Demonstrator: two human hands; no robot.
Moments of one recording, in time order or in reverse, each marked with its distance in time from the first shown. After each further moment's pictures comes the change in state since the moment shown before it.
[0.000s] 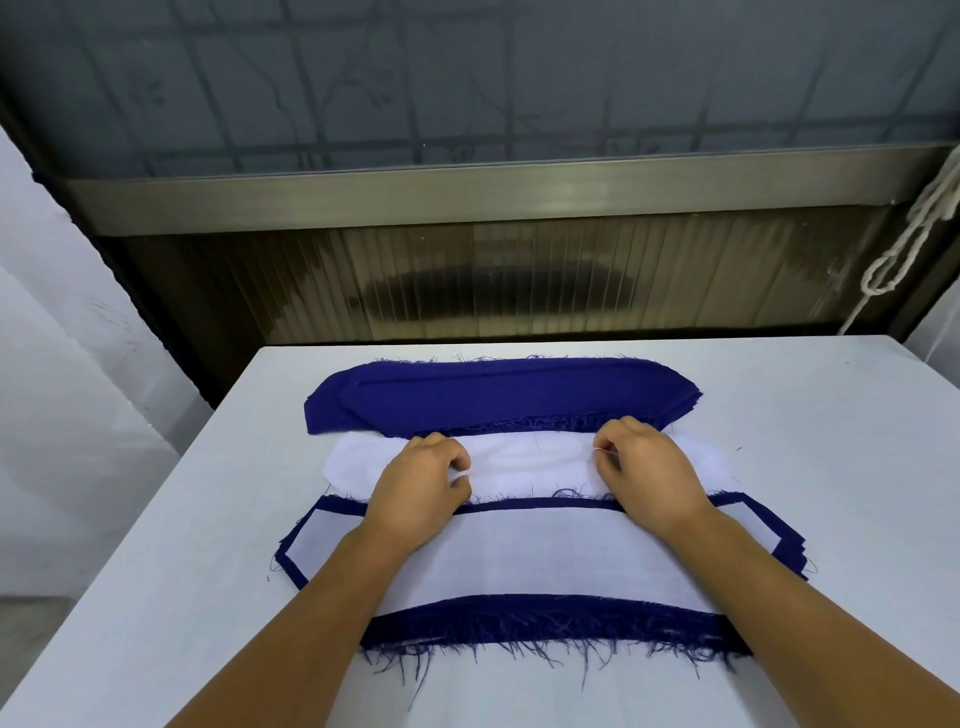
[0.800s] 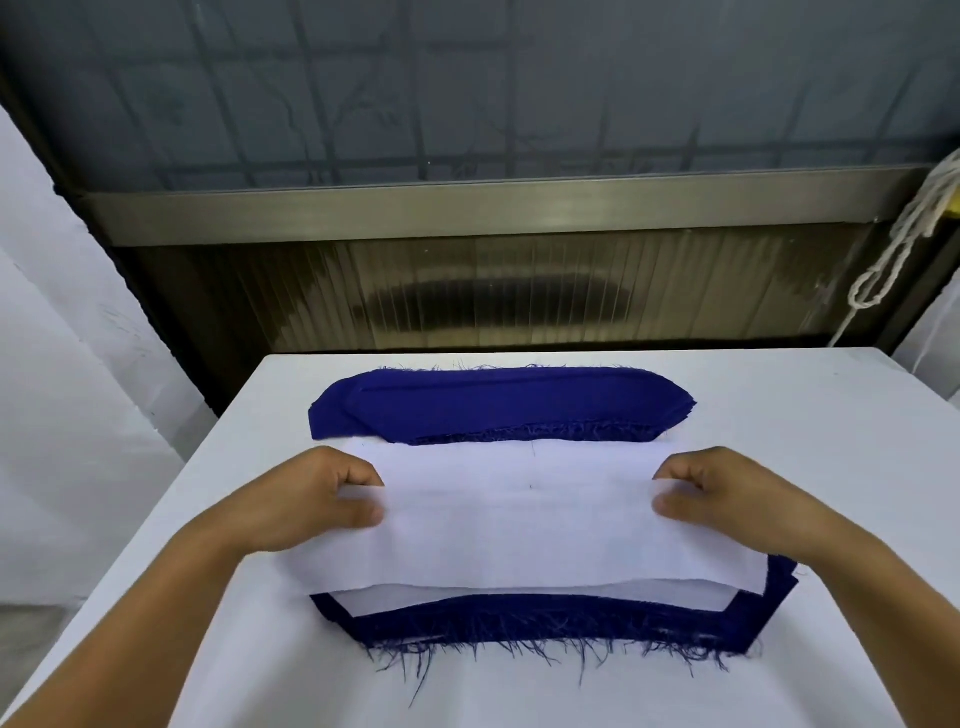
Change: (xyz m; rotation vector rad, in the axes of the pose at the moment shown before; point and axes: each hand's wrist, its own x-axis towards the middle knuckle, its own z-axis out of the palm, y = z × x) left_hand -0.040 -0.027 -0.129 -0.216 -0.463 -0.008; right_hand -0.043 0.008 -0.103 0.385 -0.459 0.132
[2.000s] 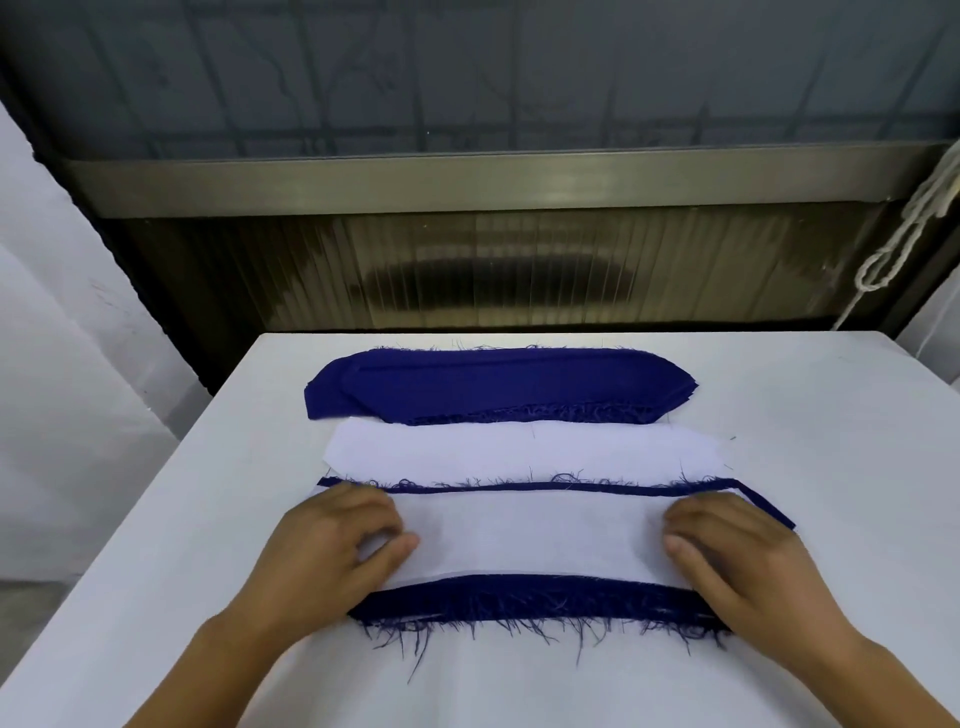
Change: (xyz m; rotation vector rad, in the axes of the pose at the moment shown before) left_hand -0.025 -0.009 0.079 0.346 0.512 0.284; right_hand -0.042 0.040 0.066 -0.300 0.594 -0.521
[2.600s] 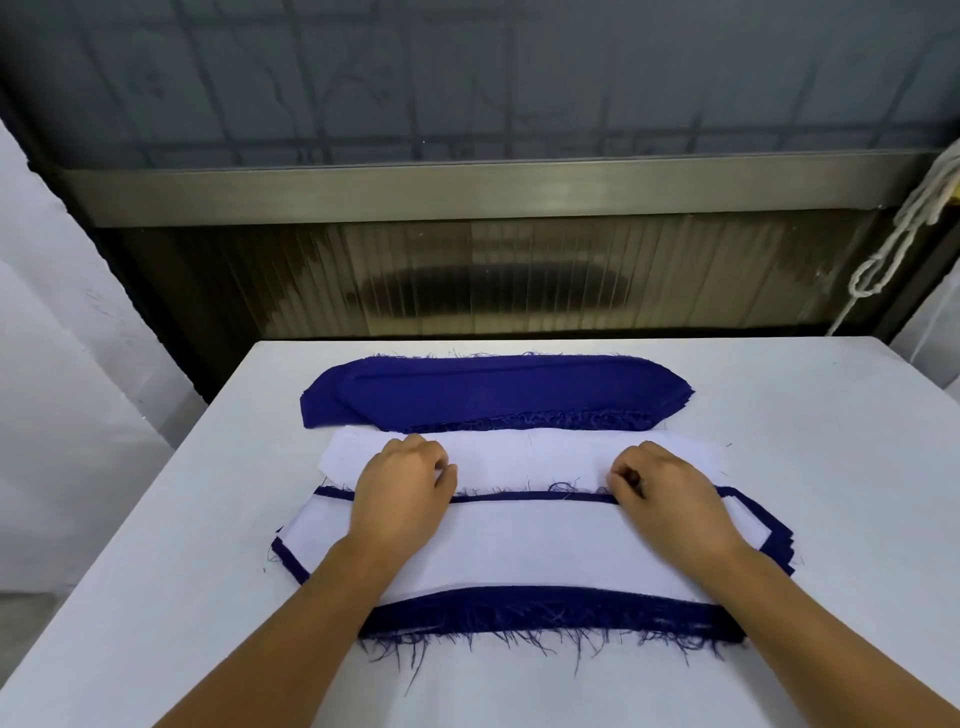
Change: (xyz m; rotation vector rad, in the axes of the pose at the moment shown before) left_hand 0.076 0.001 0.072 0.119 0.046 -0.312; right_hand 0.063 0.020 0.056 -0.080 -0.225 0.413
